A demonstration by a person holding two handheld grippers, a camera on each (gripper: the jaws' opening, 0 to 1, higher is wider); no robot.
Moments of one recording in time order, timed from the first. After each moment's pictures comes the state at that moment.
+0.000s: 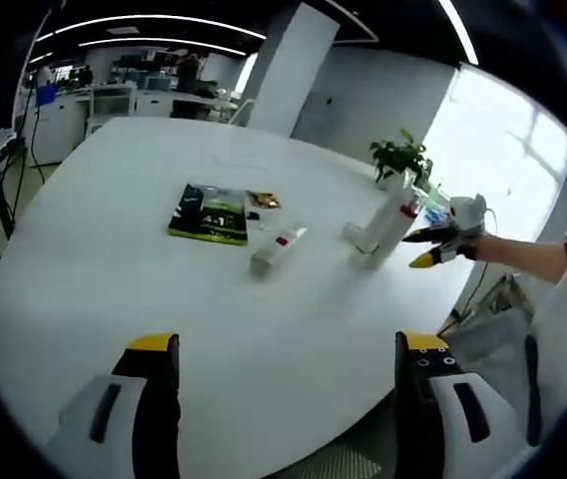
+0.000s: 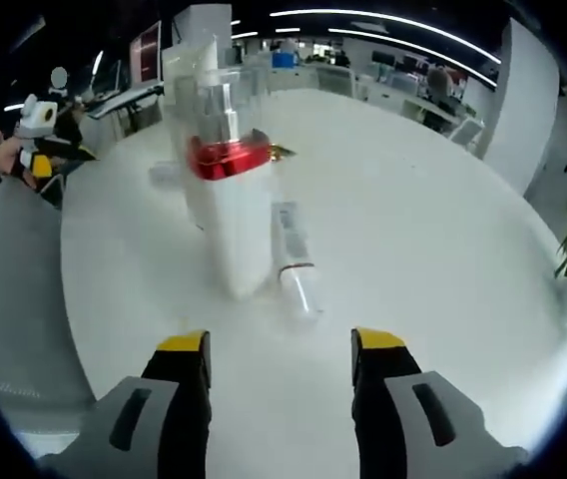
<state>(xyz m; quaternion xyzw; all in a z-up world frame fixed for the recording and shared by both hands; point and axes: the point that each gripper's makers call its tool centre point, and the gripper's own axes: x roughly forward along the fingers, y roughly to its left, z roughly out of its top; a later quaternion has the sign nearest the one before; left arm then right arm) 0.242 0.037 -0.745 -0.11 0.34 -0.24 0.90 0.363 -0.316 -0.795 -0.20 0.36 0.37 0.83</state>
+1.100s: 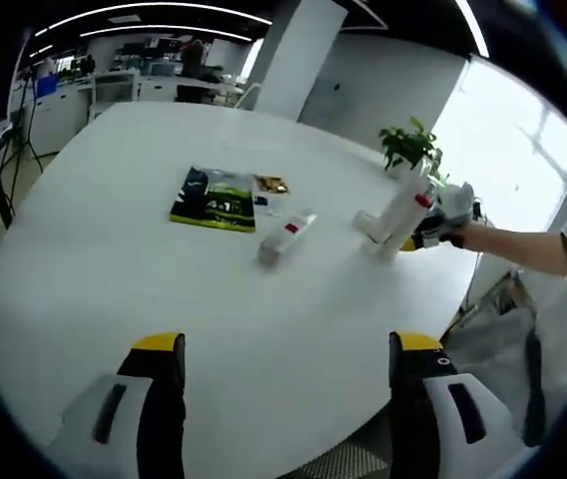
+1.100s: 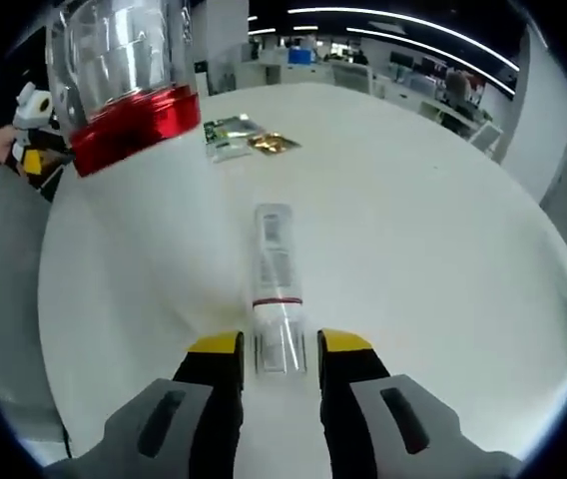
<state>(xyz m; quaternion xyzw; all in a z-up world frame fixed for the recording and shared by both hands) 0.250 0.042 -0.761 -0.11 0.37 -0.22 0.90 0.401 -0.290 -0.822 -0.21 0.36 0.40 0.81</state>
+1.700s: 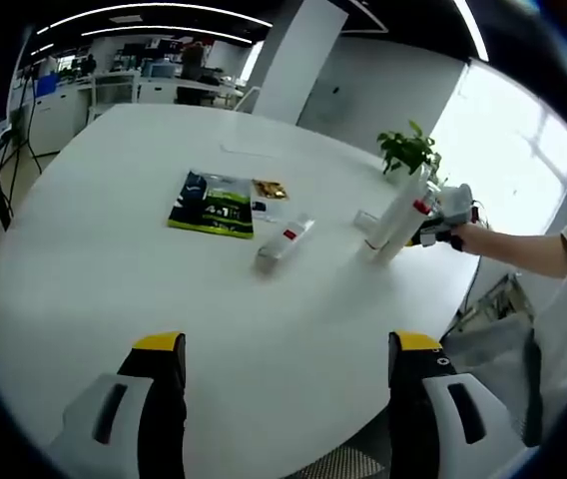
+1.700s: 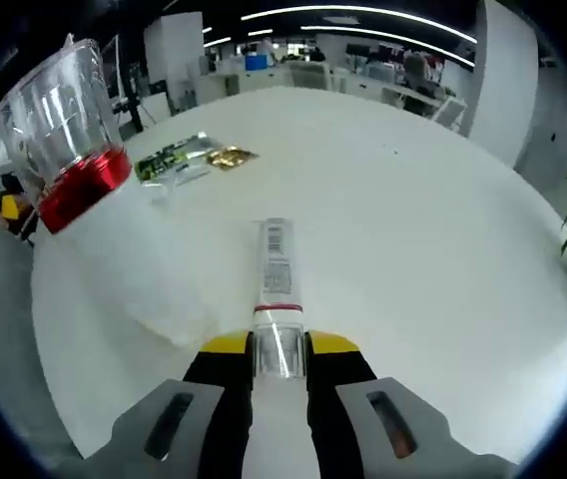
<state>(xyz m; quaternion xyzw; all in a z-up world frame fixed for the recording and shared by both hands) 0.254 0.039 -0.755 -0.12 0.36 -0.23 0.90 0.412 -0.313 -0.808 -0.15 0.37 0.33 0.86</state>
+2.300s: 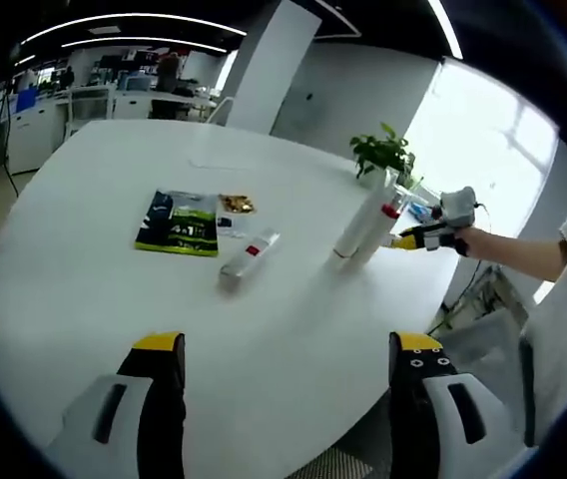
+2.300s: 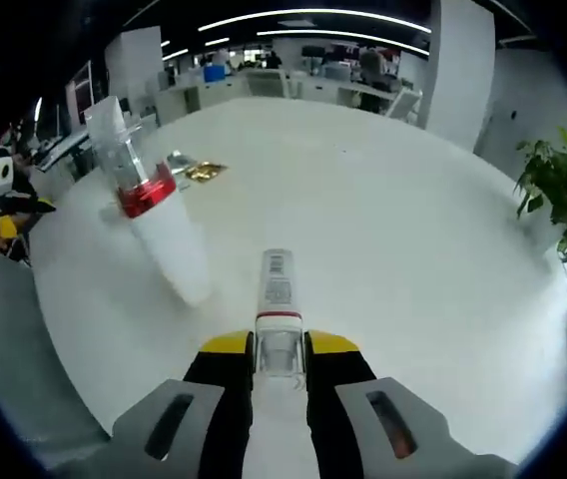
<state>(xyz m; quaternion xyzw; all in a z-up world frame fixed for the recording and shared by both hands) 0.251 0.009 -0.735 -0.11 0.33 -0.29 0.89 0.357 -0.358 -0.766 -0.13 0.37 0.25 0.88</state>
